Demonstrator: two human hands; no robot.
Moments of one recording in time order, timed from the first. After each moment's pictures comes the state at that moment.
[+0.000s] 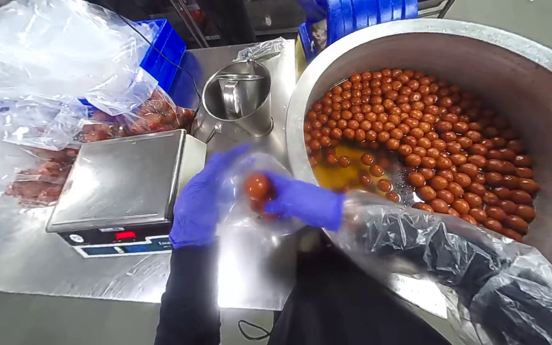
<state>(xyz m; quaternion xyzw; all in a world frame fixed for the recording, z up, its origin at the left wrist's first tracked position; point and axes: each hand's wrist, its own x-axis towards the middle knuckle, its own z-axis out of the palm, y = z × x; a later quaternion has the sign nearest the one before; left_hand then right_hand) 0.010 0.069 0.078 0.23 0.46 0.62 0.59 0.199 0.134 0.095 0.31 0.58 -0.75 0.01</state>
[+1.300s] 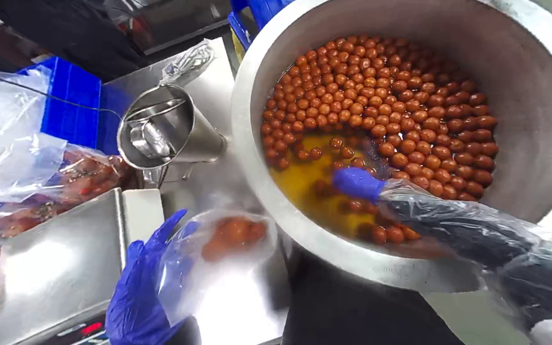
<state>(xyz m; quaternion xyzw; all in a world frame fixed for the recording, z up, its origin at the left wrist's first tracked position) 0.002 0.052 0.066 0.30 0.41 0.57 0.64 0.389 0.186 -0.098 0.52 0.74 -0.43 0.07</state>
